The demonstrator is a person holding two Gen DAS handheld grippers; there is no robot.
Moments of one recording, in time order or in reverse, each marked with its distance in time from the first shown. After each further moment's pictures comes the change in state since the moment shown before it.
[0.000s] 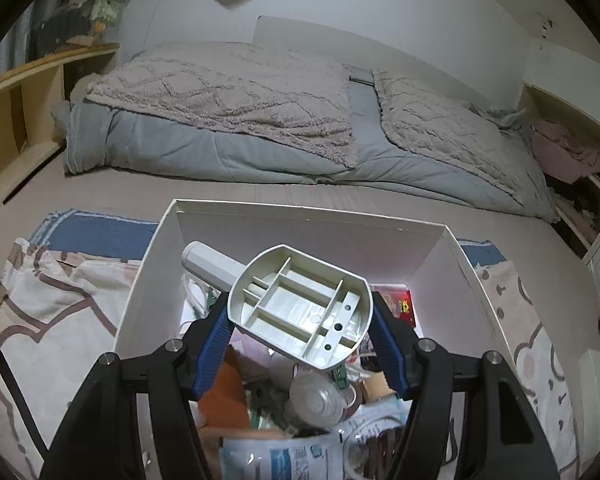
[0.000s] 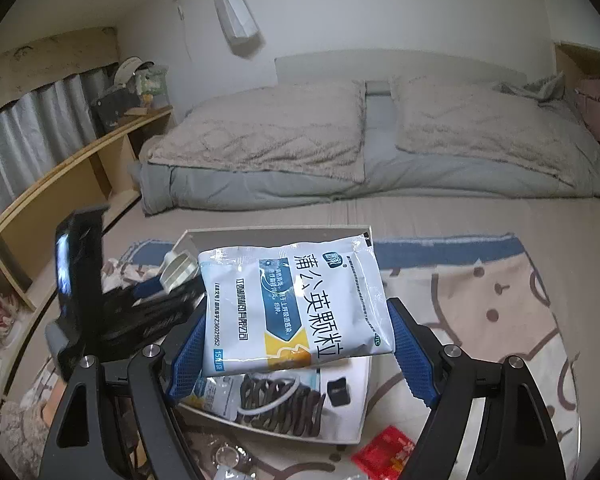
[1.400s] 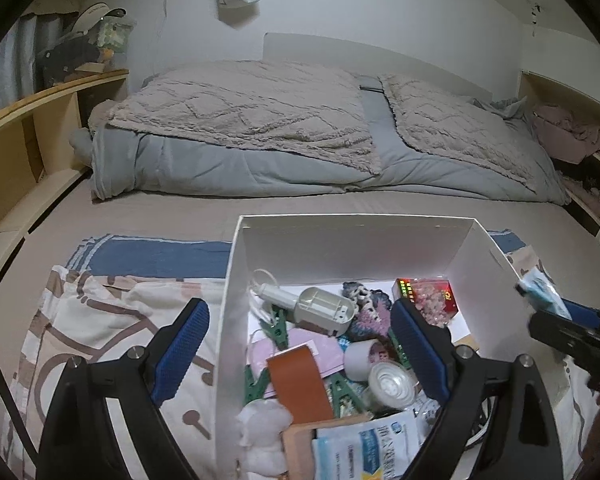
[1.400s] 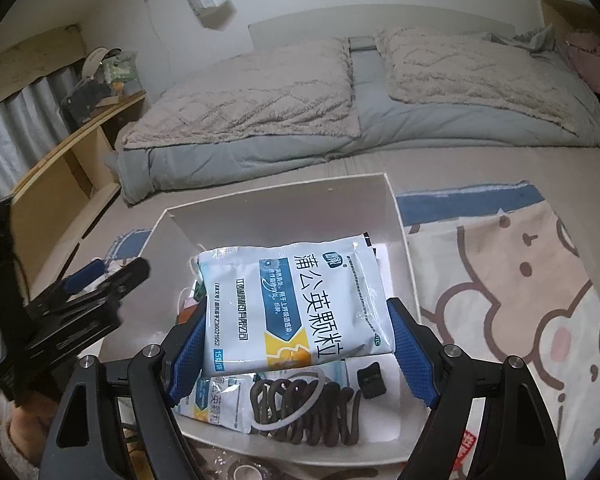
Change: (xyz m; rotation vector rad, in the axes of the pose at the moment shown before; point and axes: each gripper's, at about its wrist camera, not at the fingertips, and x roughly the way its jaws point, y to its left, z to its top) left arm -0.032 0.051 -0.004 0.102 -0.053 0.066; right arm 0.069 0.014 -0.009 0.104 0.103 -0.033
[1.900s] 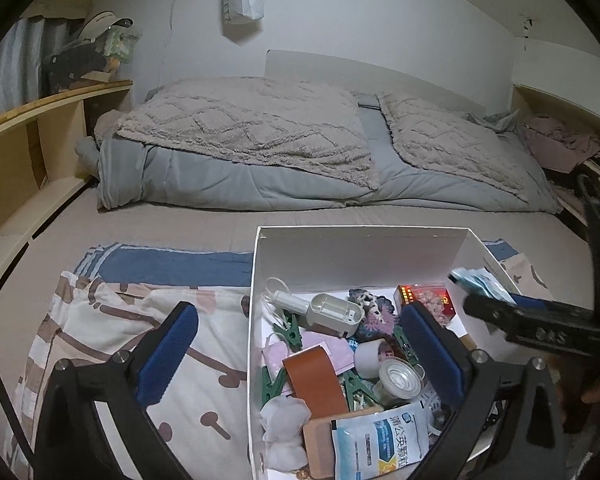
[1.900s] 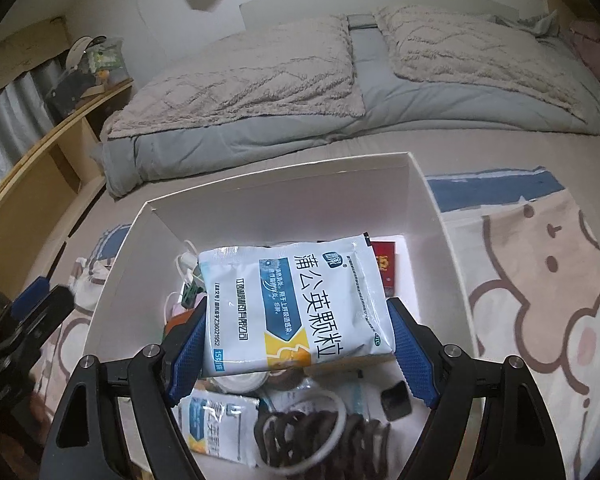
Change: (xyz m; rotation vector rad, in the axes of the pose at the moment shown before) left arm -0.021 0.021 -0.005 0.000 -0.060 -0.030; right arm 0.049 0.009 0.007 0.029 0.036 -0.011
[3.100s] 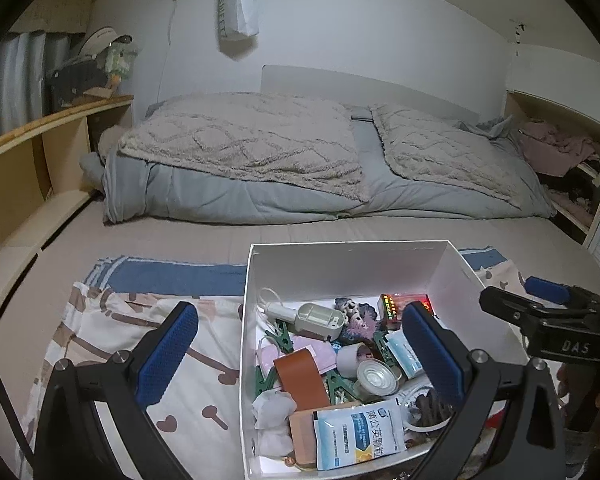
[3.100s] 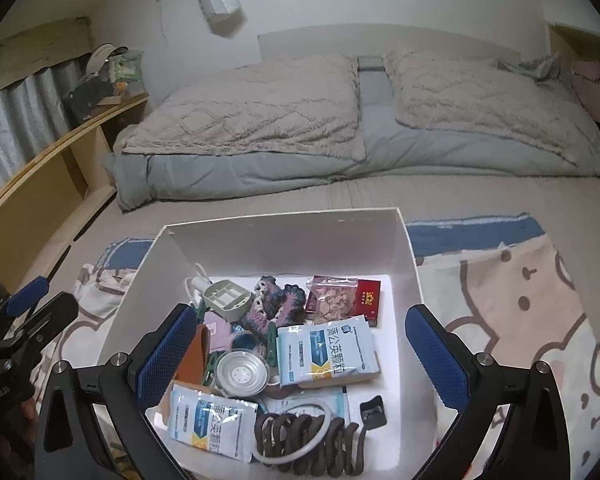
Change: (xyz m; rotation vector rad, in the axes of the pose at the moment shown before) left arm -0.039 -0.019 0.013 0.013 -0.028 0.006; right arm -0.058 0.013 0.005 -0.096 -0.116 -0.032
